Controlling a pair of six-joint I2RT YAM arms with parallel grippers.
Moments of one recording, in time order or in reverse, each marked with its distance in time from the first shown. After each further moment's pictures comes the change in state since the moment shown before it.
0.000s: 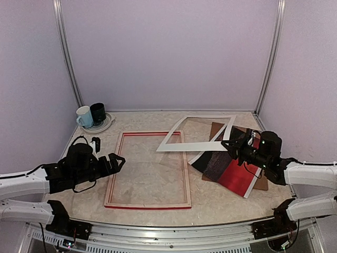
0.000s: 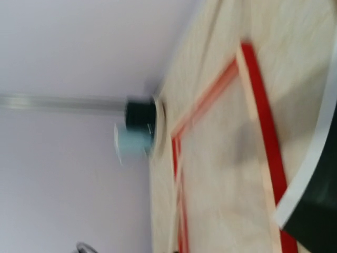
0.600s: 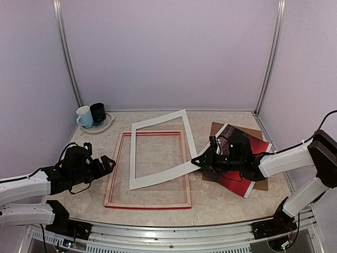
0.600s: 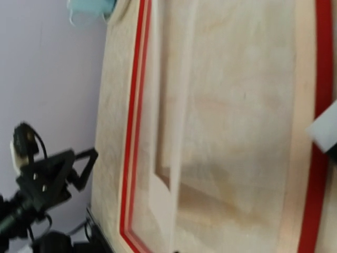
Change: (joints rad) left arm 0.175 -0.022 -0.082 -0.020 0.029 -0.005; right arm 0.243 0.411 0.175 0.046 -0.155 -0.227
